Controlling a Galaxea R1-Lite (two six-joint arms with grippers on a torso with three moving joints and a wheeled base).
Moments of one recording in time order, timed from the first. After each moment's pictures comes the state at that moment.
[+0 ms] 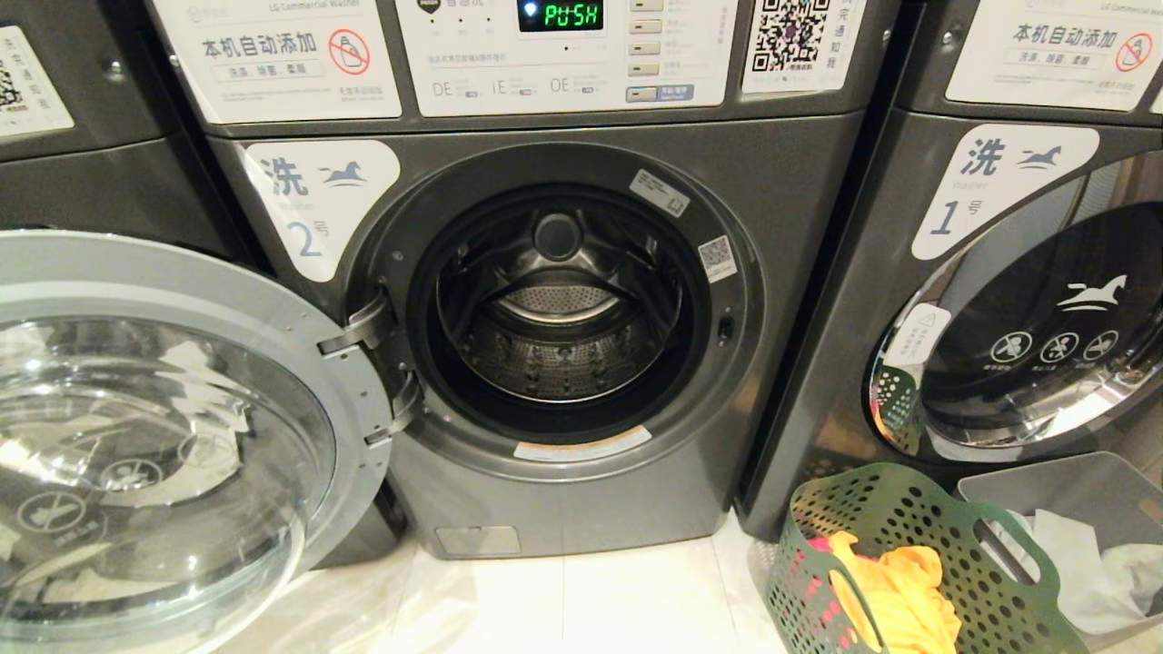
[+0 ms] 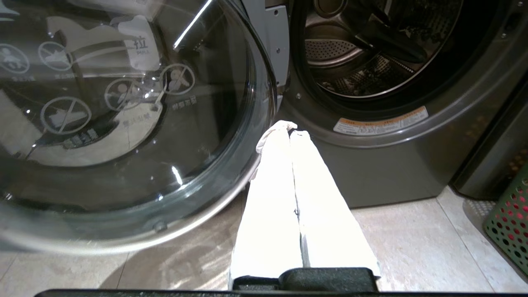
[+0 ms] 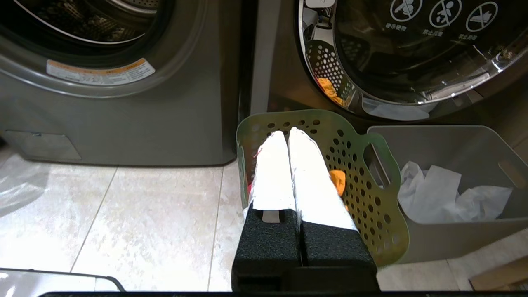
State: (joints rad) left arm 0.00 0.00 0.00 -0.11 0.01 0.05; right arm -0.01 0.00 0.00 0.00 0.01 -0.10
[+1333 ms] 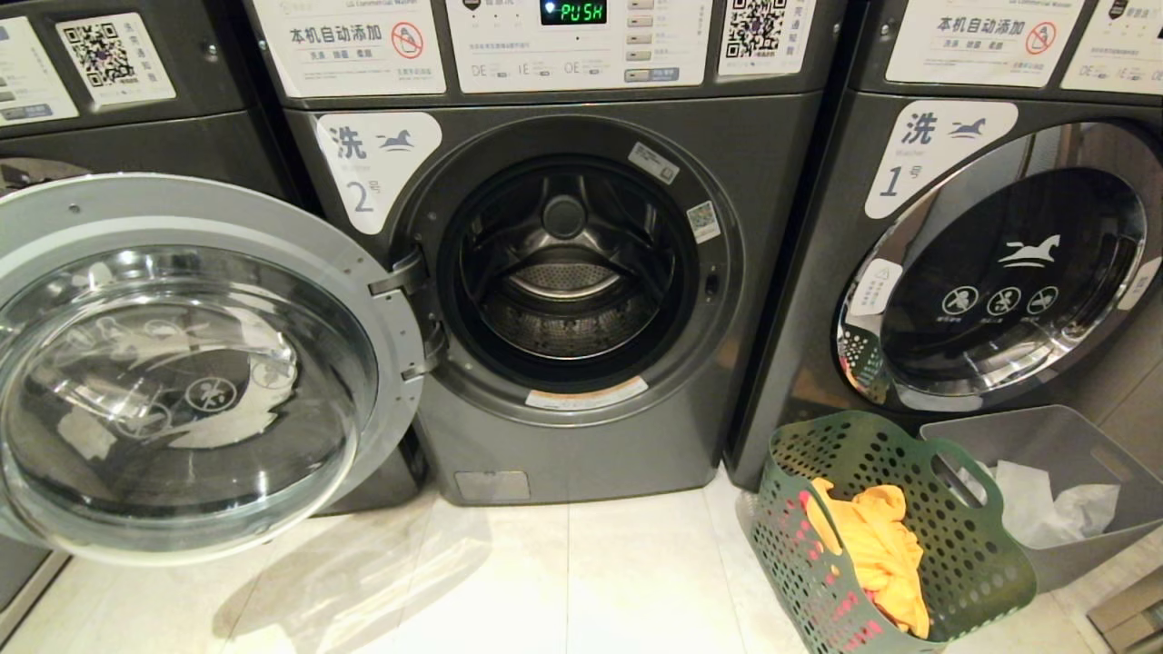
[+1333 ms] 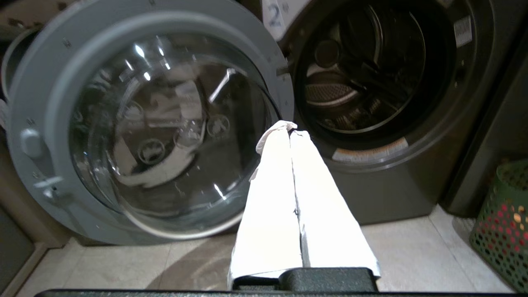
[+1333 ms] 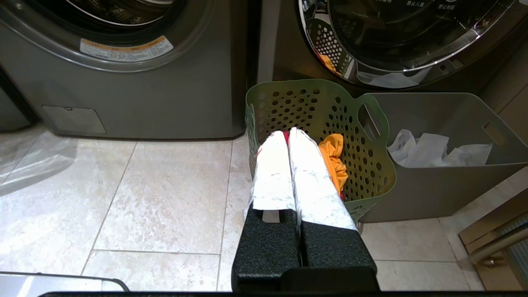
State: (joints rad) left arm 0.00 0.21 -0.46 0.01 0.03 0.10; right arm -0.01 0.00 0.00 0.00 0.01 -0.07
